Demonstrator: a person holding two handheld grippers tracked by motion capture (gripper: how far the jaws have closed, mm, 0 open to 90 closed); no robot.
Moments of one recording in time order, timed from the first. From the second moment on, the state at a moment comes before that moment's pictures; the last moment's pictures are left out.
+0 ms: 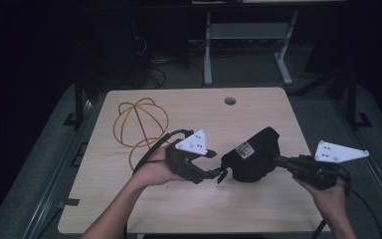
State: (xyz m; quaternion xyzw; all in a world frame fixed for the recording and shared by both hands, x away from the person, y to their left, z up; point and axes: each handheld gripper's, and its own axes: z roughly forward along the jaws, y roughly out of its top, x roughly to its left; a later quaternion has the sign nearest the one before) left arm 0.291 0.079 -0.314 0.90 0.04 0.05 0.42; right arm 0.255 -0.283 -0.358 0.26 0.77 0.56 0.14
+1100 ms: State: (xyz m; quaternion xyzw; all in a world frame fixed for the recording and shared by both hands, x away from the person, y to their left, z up) left arm 0.265 0.136 -0.385 0.90 0.10 0.08 0.42; right arm 0.310 -0.226 -0.275 0.20 0.79 0.57 0.14
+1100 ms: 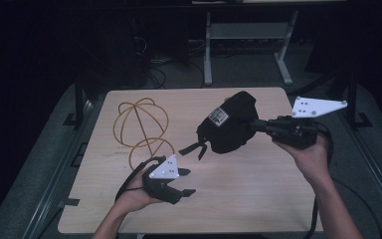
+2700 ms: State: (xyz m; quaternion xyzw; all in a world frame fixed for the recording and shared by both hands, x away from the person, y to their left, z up) left arm 0.260 0.122 -0.410 0.91 0.06 0.07 0.40; right arm 0.396 -0.025 -0.182 0.09 0.86 0.50 0.06
